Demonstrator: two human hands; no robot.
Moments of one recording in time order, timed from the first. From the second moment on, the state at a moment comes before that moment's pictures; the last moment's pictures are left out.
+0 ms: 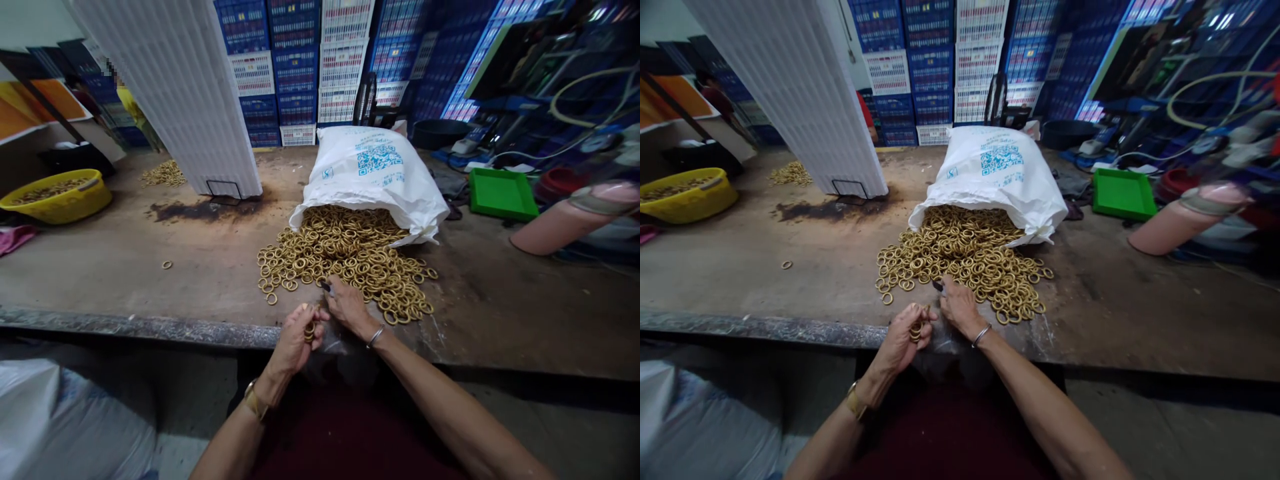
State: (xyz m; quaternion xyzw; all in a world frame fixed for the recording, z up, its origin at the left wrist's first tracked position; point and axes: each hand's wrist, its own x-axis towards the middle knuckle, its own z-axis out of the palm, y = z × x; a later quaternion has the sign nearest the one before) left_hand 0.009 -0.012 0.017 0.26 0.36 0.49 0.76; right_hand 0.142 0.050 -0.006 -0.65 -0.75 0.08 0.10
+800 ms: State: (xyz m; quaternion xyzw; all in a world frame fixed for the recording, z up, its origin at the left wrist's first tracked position) left_hand 0.012 0.002 0.008 0.17 0.41 0.50 0.74; right_hand 0.150 0.028 0.004 -0.54 -0.67 0.36 0.37
